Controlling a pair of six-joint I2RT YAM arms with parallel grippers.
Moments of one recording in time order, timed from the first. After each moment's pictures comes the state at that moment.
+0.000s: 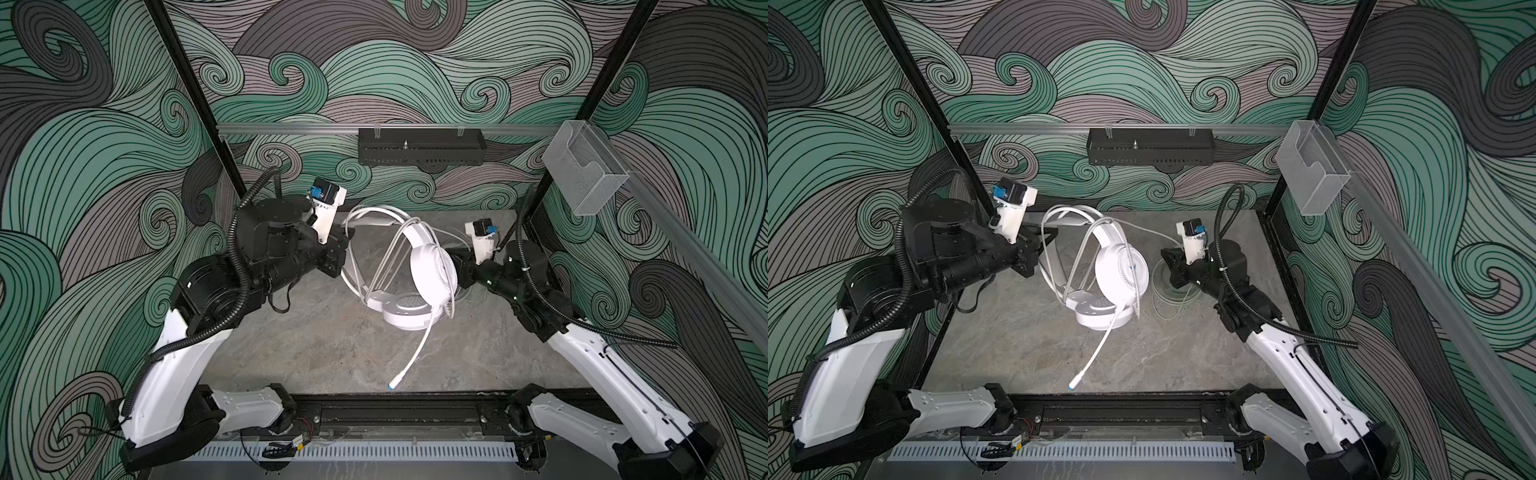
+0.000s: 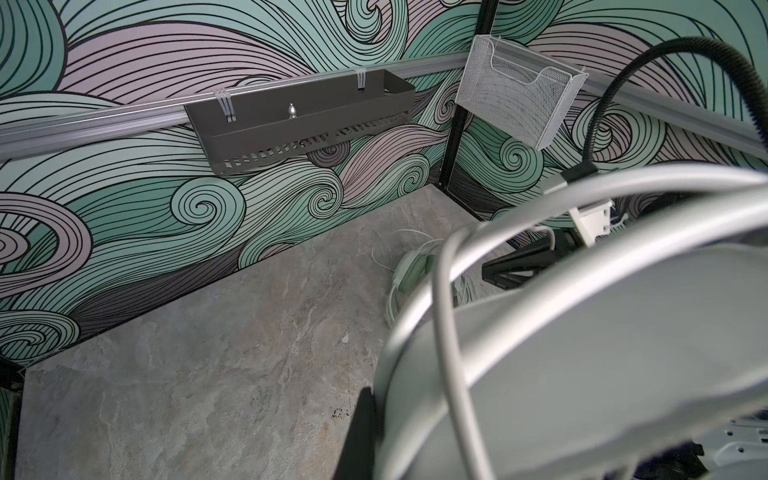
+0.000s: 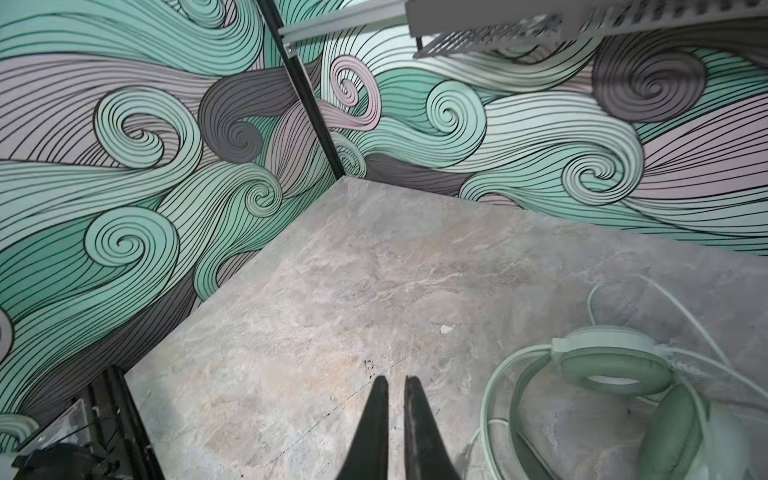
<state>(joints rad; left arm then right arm) -0.77 1.21 1.96 -1.12 -0.16 -0.11 0.45 1.00 1.03 -0.28 -0.25 0.16</state>
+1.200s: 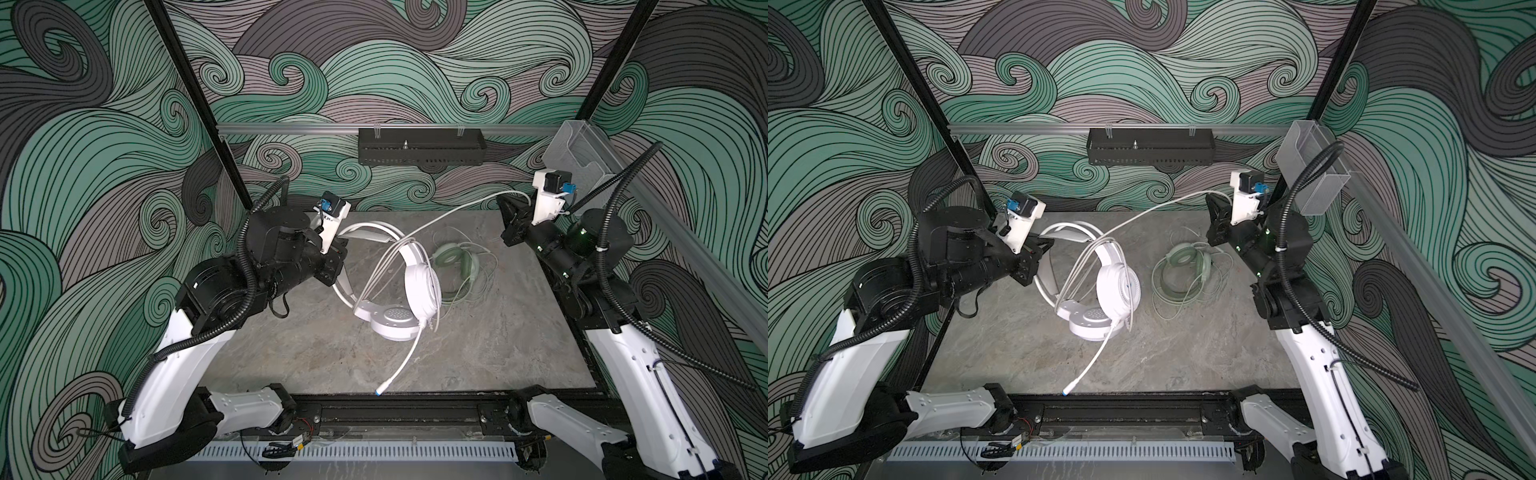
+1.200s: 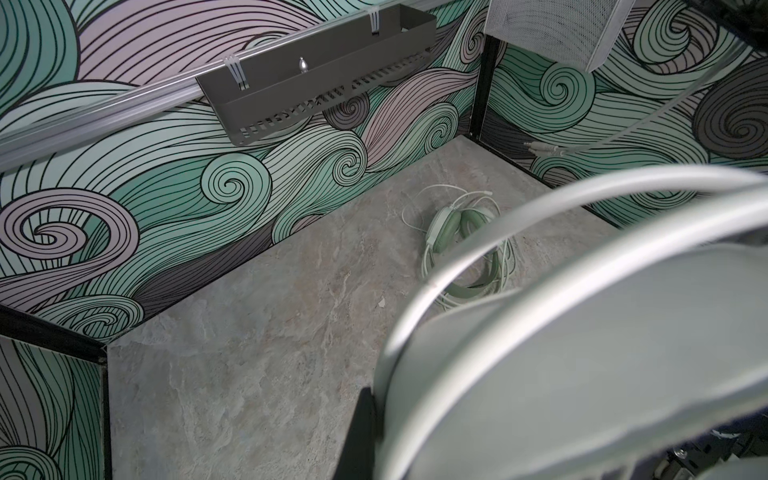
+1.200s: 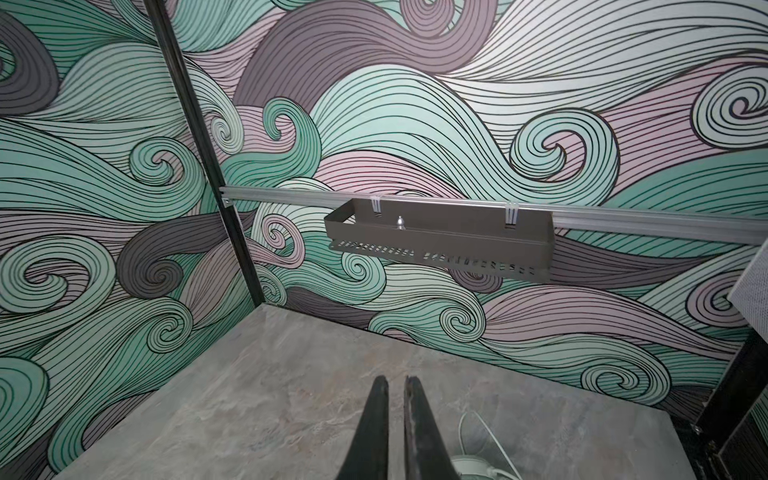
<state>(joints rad) -0.77 1.19 1.89 -1.18 -0.20 0.00 0.25 1.03 1.39 -0.36 -0.15 0.05</state>
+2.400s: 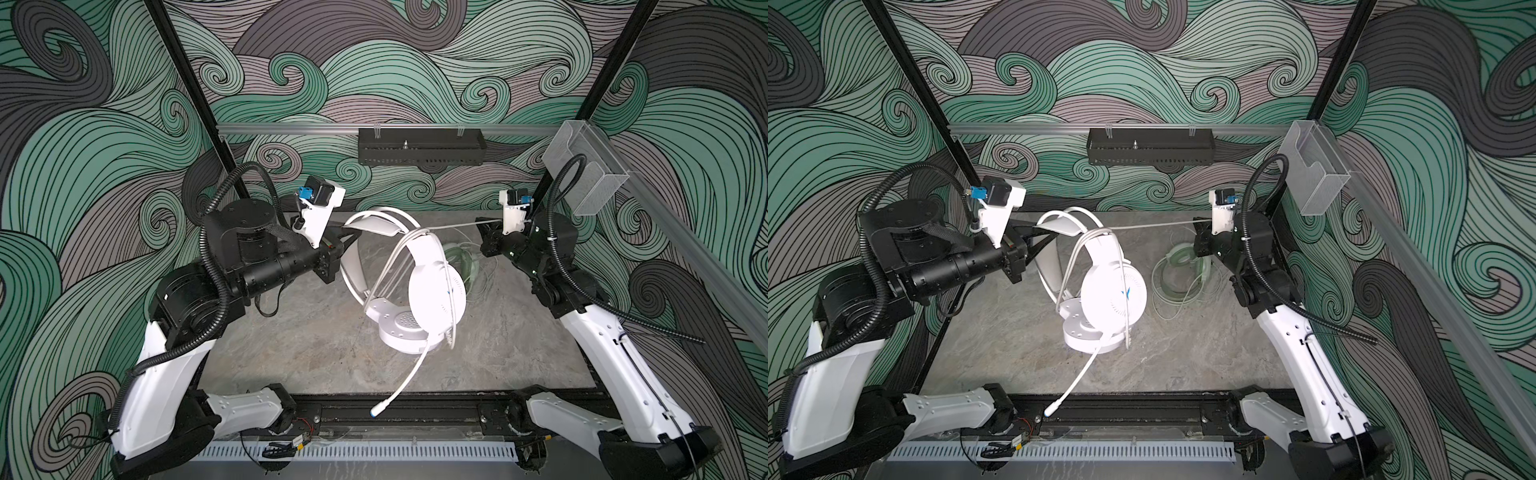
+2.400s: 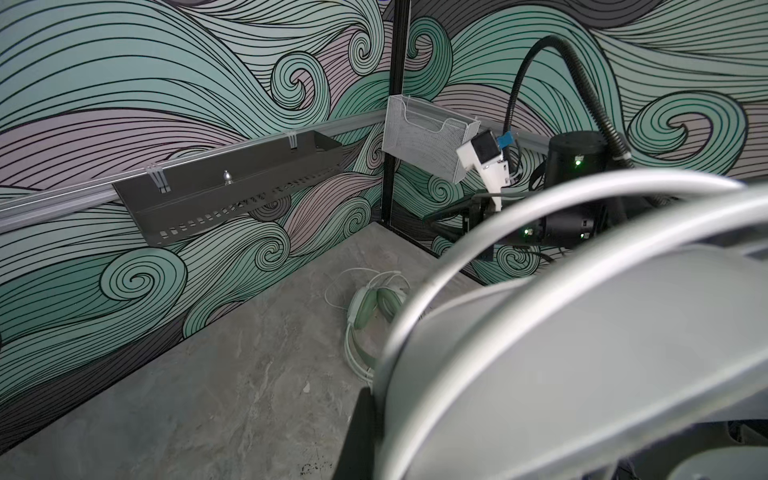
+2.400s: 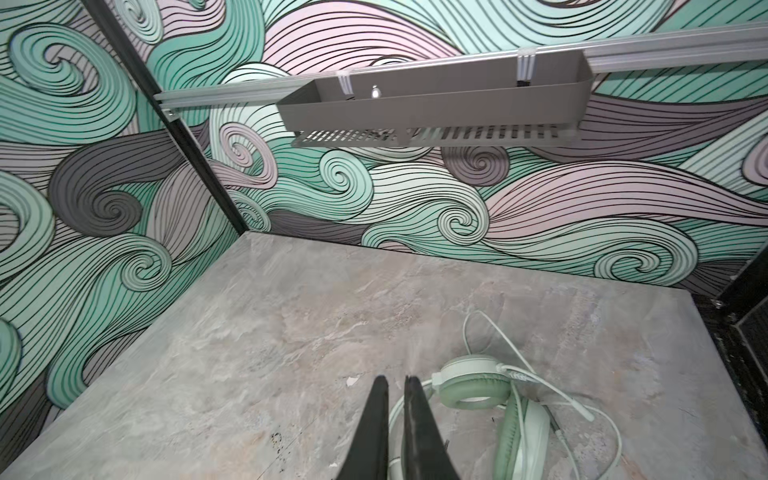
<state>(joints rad) -0.77 1.17 1.98 -1.00 0.06 -0.07 0.31 1.09 1.24 -0.39 -0.13 0.11</state>
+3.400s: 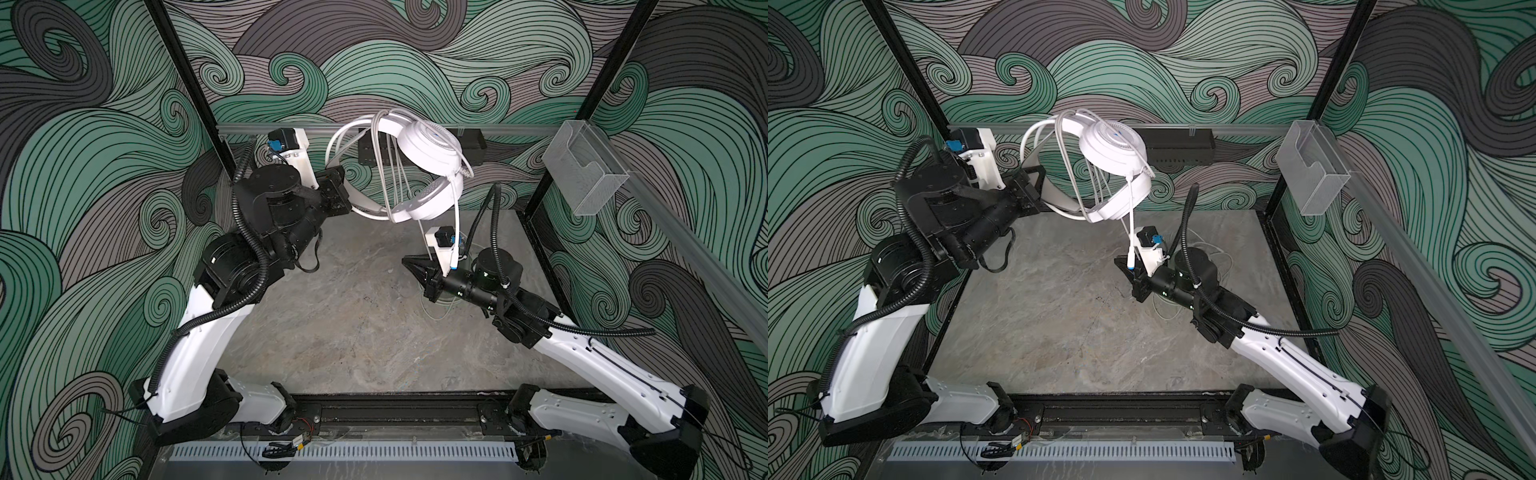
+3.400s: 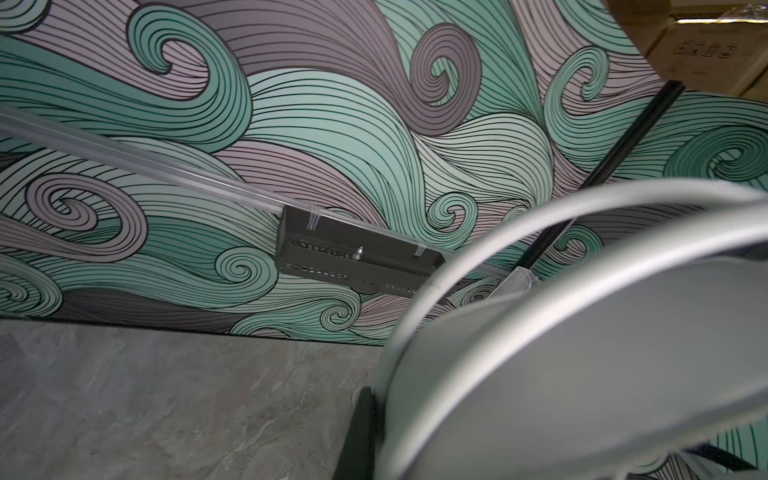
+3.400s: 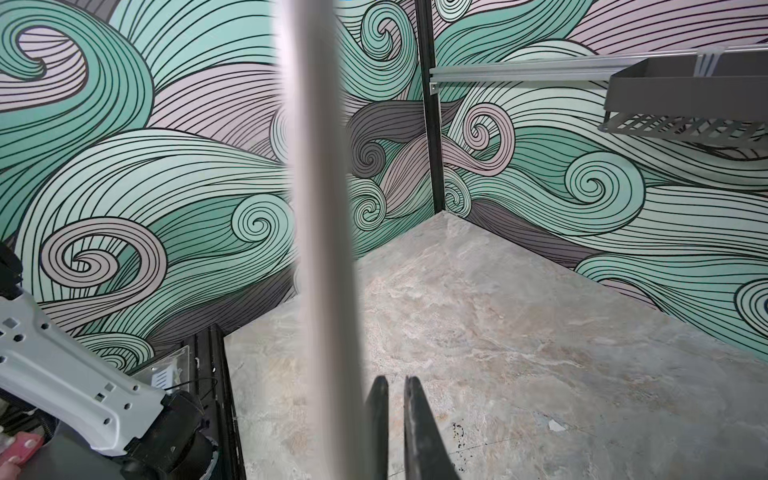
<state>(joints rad) -0.70 1.36 2.10 -0.82 -0.46 -0.52 0.84 1.09 1.07 -0.10 -0.18 0.10</state>
